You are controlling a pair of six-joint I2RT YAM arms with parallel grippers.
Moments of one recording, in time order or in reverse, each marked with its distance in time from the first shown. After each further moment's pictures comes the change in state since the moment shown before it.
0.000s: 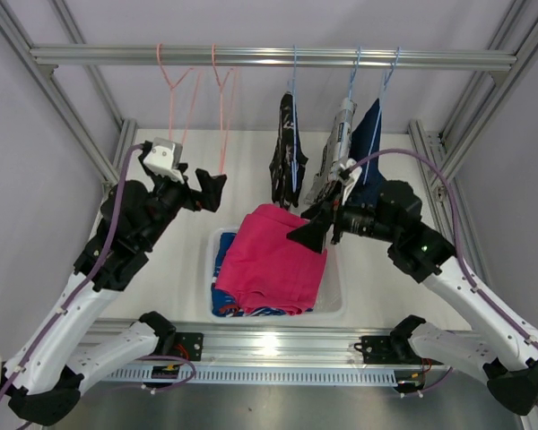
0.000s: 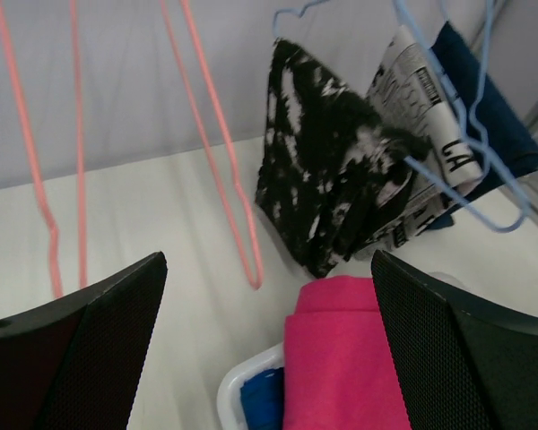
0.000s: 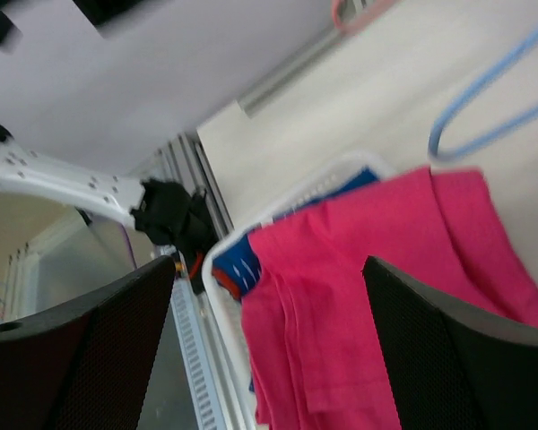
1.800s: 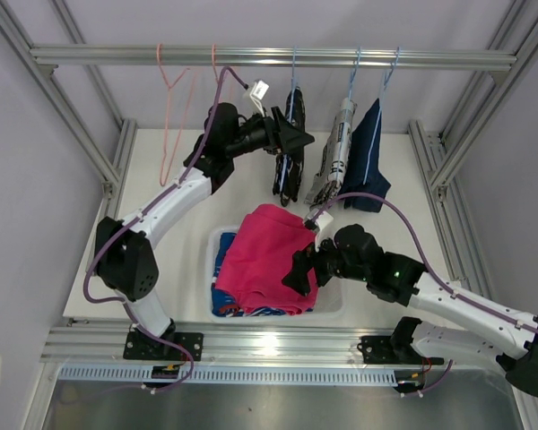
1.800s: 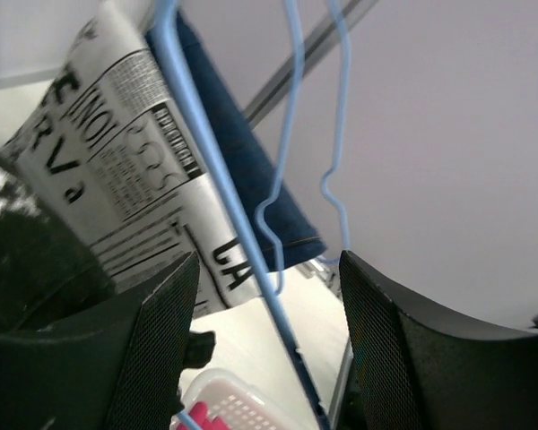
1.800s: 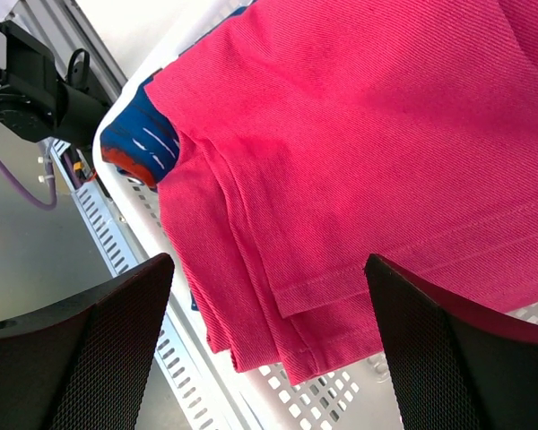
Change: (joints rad) left arm 0.089 0.917 0.439 0.505 0.792 -0.584; right arm 0.333 -0.034 -0.283 -0.137 0.429 -0.019
